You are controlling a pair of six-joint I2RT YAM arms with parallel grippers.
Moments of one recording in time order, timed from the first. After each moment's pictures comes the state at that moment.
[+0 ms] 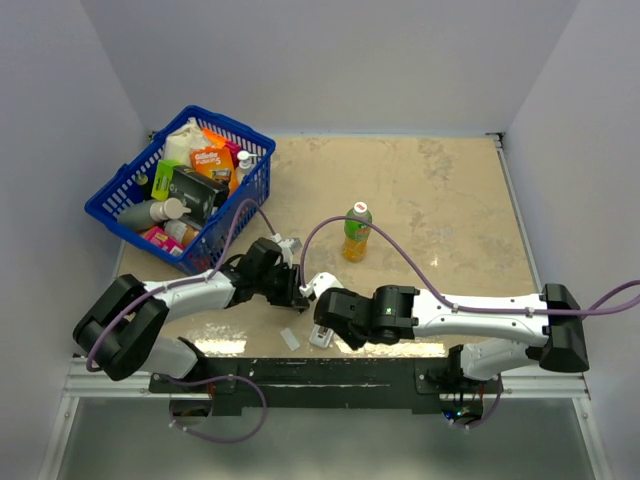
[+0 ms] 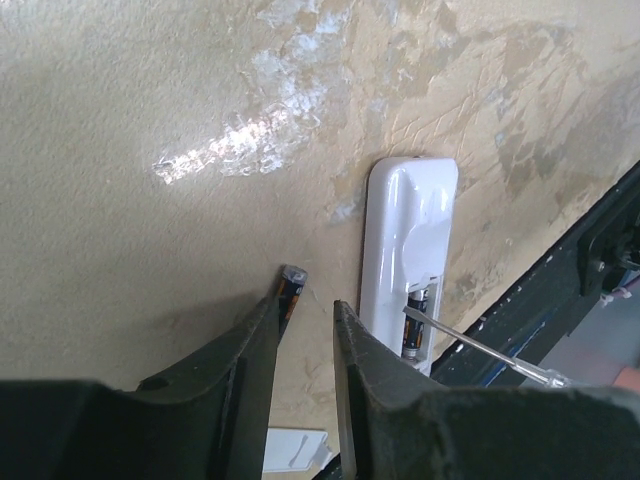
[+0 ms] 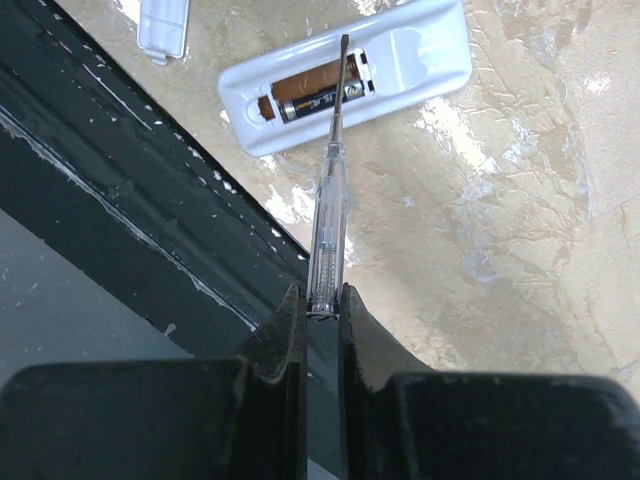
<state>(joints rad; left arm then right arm) -0.67 1.40 0.54 -0.03 0.36 -0.60 1.39 1.32 1.06 -0.92 0.30 0.48</state>
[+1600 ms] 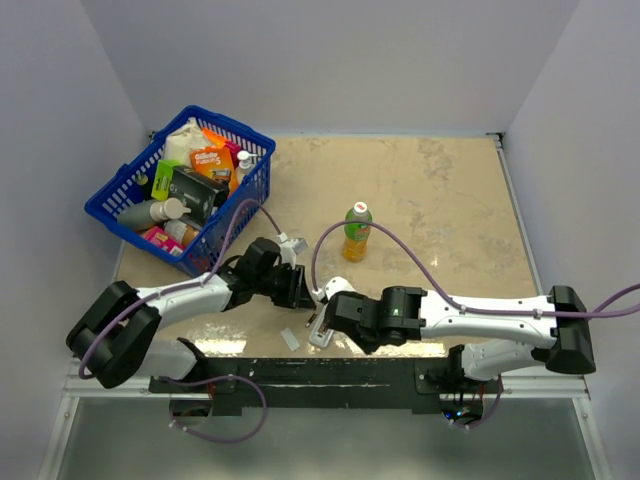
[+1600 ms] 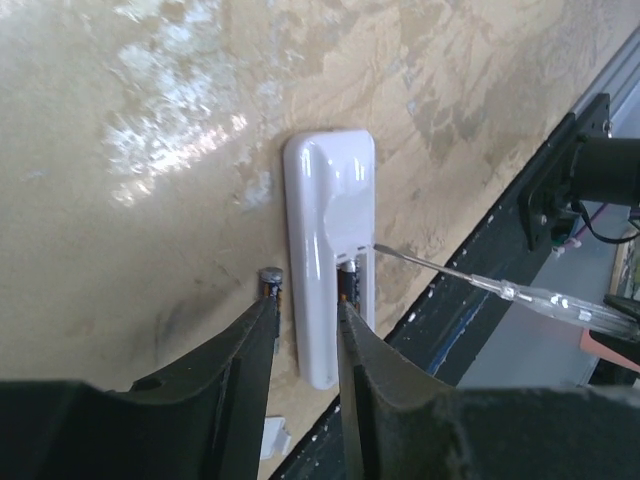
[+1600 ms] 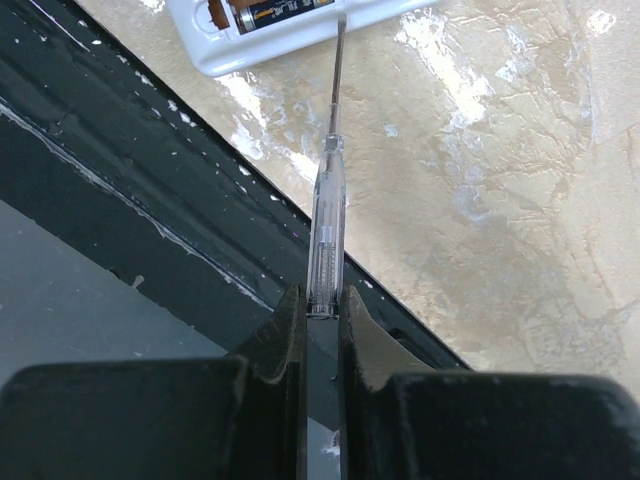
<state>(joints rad) -0.68 1.35 0.54 0.01 0.47 -0.58 1.39 1.28 1.03 -1.03 0.27 0.52</state>
